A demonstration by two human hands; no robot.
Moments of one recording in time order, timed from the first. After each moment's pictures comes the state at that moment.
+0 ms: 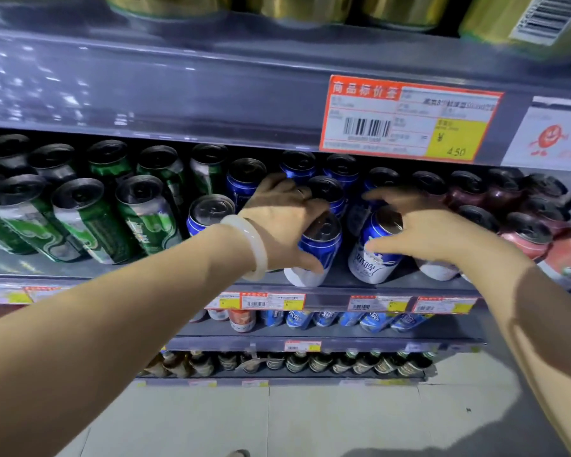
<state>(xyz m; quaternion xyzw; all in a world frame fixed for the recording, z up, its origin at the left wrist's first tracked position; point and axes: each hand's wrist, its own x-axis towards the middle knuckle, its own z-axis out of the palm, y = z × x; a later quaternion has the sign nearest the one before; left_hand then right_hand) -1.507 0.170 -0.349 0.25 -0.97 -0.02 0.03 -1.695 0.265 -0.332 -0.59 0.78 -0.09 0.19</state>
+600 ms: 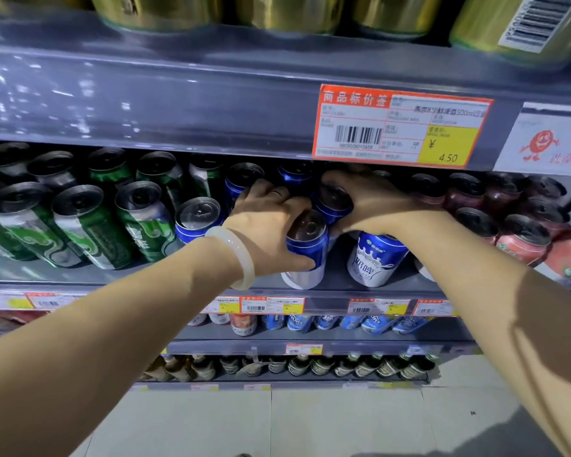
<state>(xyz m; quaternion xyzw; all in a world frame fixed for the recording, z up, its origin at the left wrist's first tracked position) -1.498 0.171 -0.356 0.33 -0.94 -0.09 0.08 -1.680 0.206 -0.345 -0.66 0.74 -0.07 0.14</state>
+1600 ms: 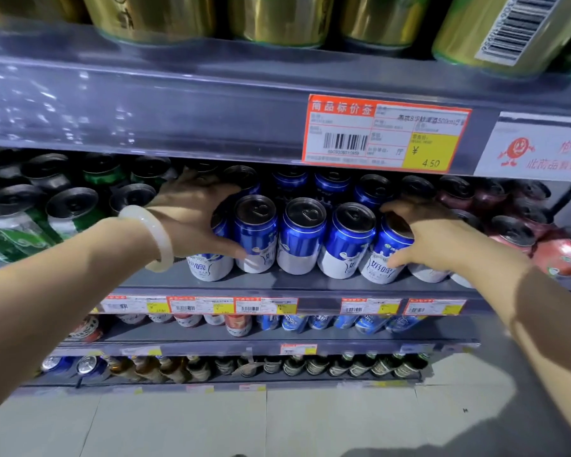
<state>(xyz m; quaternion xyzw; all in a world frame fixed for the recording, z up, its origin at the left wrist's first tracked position) -1.443 0.135 -0.332 0.38 -0.92 -0.07 -0.02 -1.712 0.280 -0.331 -0.57 0.81 0.03 0.10</state>
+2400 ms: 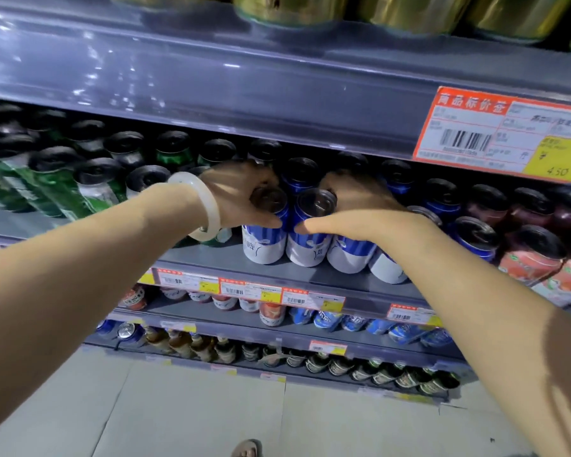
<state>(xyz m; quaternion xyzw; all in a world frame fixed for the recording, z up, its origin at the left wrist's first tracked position) -1.420 0.121 -0.324 0.40 -0.90 -0.16 -0.02 -1.591 0.184 -0.336 -0.67 0.73 -0.05 0.10</state>
